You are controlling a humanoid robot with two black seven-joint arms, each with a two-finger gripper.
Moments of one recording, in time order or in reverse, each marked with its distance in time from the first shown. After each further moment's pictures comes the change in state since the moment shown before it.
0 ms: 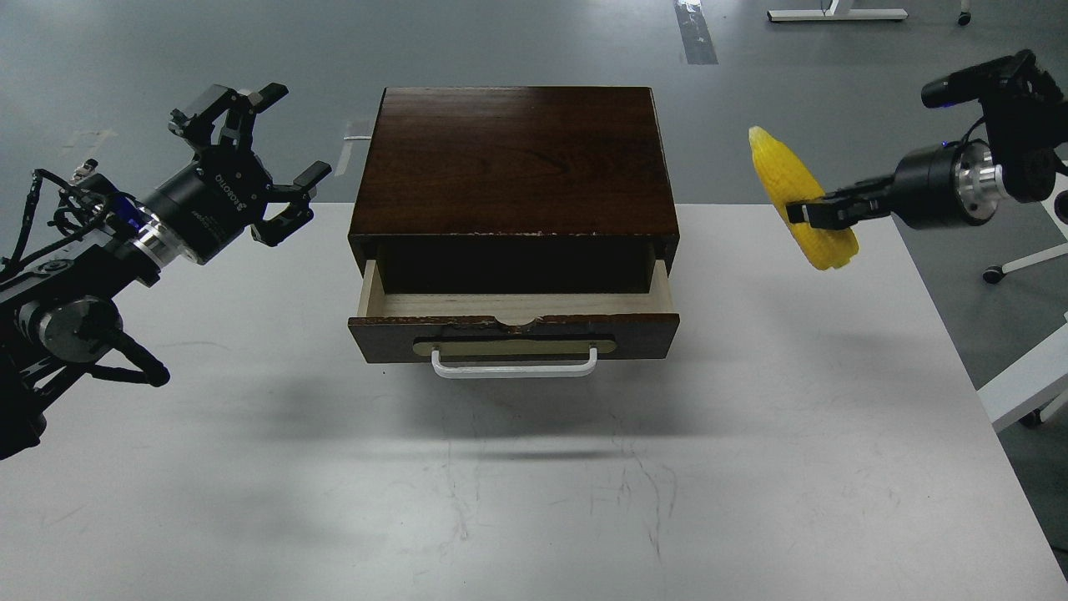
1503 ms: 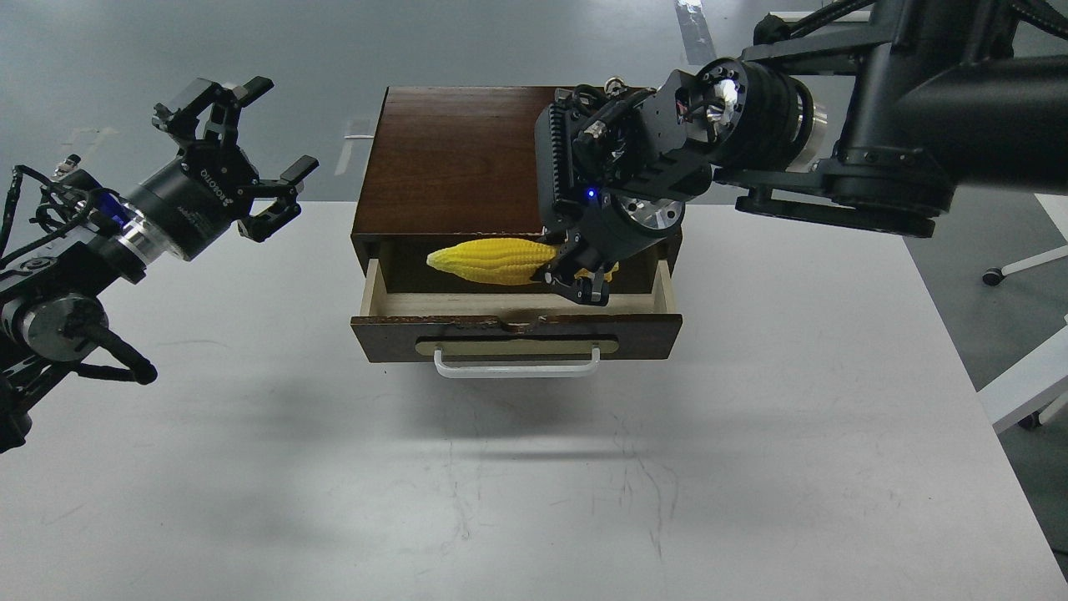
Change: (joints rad) left arm 0.006 0.024 -0.017 -0.009 0.001 0.000 0.002; right arm 0.363 0.592 -0.414 0.140 -0.298 -0.244 0.000
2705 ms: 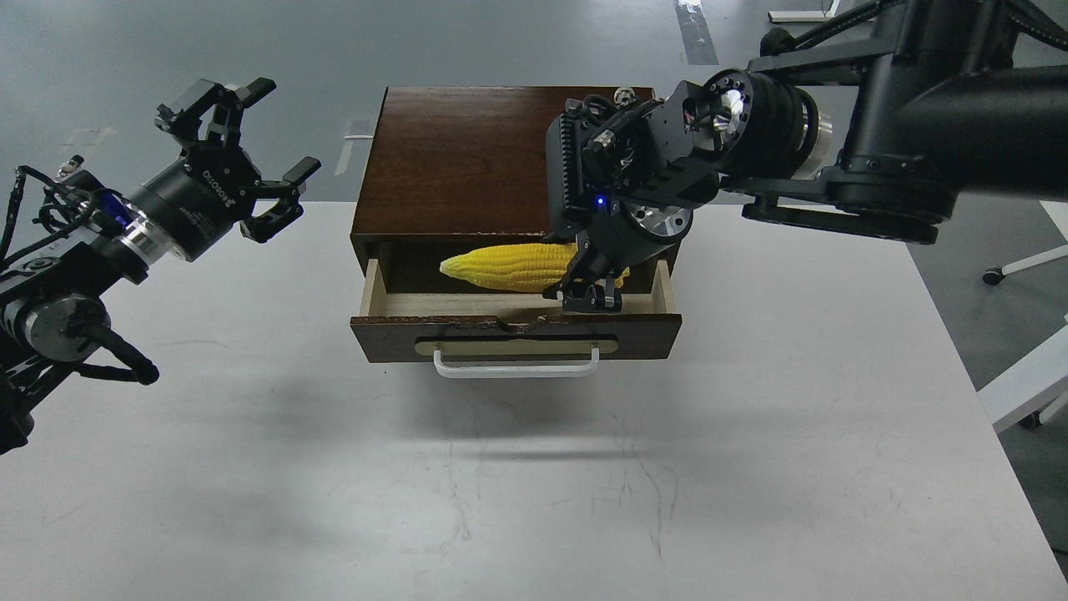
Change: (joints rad) left arm 0.000 -0.004 0.000 0.000 0.000 0.000 0.003; right arm -0.012 -0.004 -0.006 0.000 0.003 0.000 0.000
